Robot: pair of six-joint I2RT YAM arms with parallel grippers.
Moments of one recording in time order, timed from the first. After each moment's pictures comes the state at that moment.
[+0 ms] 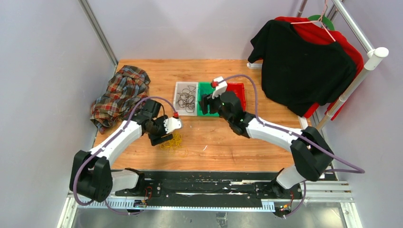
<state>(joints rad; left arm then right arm) -0.31 1.21 0.78 -0.77 0.21 0.92 0.78 1.55 0.99 0.33 0.16 0.13</state>
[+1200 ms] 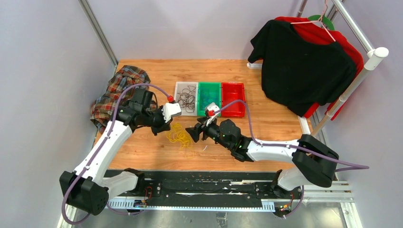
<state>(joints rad) -0.30 1.11 1.01 -0.92 0.55 0.75 1.04 1.43 0.63 0.73 0.14 0.21</state>
